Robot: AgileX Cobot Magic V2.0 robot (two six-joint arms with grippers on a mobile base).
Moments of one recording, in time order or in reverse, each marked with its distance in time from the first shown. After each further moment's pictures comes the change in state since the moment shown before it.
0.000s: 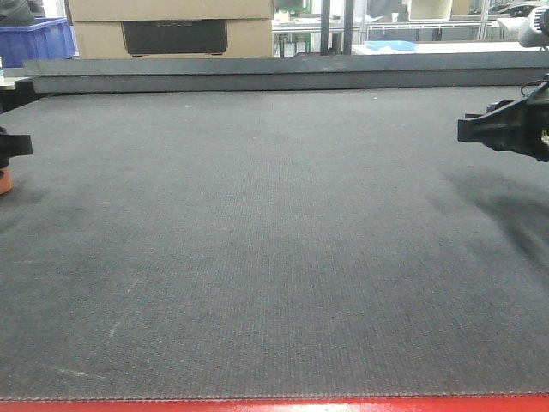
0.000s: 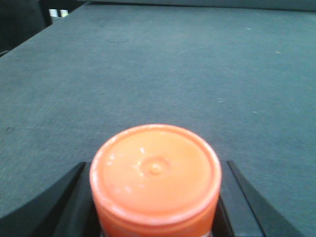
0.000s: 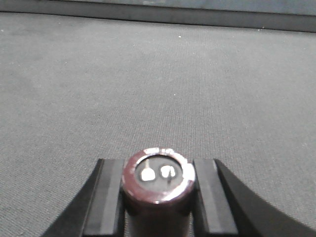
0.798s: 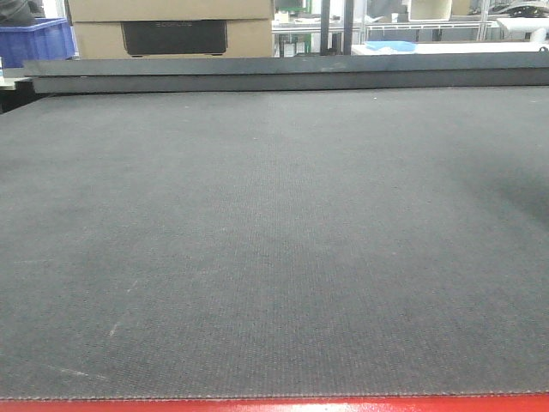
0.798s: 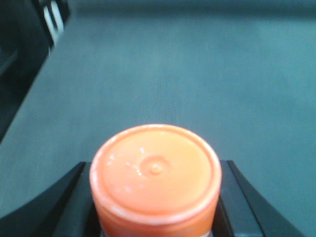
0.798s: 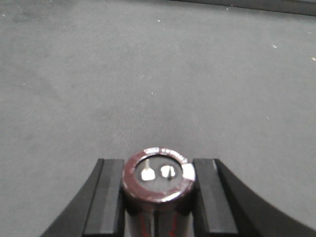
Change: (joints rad) left arm 0.000 -0.717 -0.456 0.068 1.431 -0.024; right arm -0.002 -0.664 -0.513 0.006 1.483 0.000
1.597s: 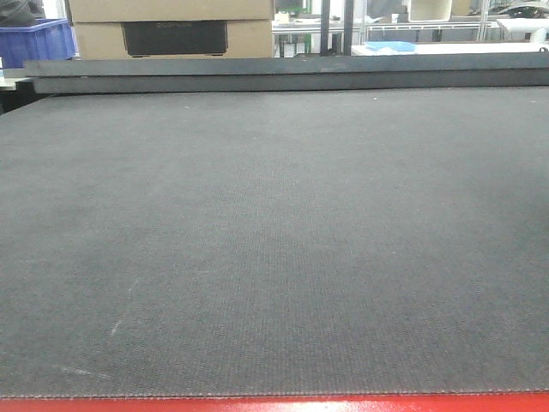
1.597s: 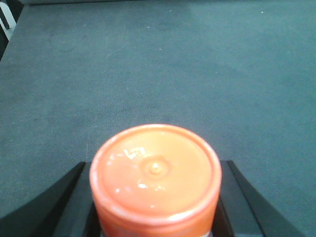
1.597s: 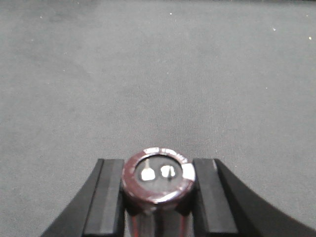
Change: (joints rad) left arm -0.103 -0.357 0.023 -0.098 0.317 0.079; right arm 0.000 -0.285 0.002 0.079 0.287 0.000
